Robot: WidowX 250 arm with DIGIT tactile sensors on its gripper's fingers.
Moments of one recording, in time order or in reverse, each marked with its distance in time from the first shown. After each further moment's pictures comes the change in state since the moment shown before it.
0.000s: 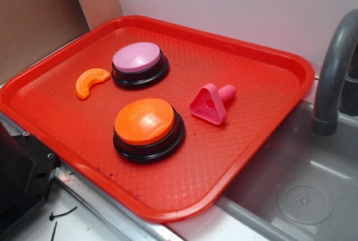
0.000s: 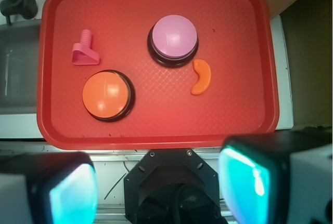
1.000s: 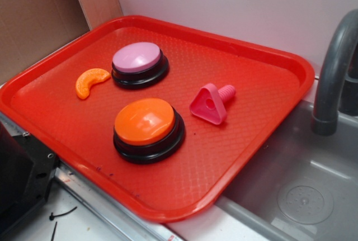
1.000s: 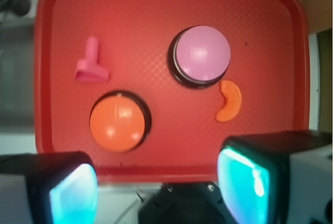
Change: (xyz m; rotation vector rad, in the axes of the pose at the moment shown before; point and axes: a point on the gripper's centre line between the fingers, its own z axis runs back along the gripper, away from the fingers) arm 0.074 -0.034 -0.056 0.029 0.118 0.028
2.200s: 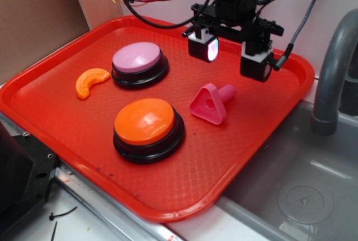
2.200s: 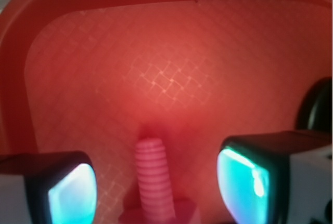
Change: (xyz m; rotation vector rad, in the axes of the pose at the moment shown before) arm 0.093 -0.076 -0.139 0.075 0.037 0.102
